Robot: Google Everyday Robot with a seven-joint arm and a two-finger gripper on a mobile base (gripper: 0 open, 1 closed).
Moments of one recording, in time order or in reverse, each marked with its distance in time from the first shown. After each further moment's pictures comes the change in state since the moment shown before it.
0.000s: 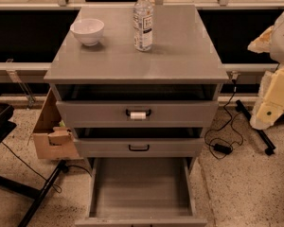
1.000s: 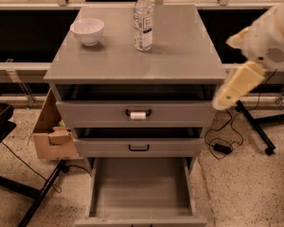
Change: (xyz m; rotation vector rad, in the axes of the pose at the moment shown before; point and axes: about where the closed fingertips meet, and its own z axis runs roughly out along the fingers) arm -0.035 -0.045 0.043 0.064 -0.233 0.087
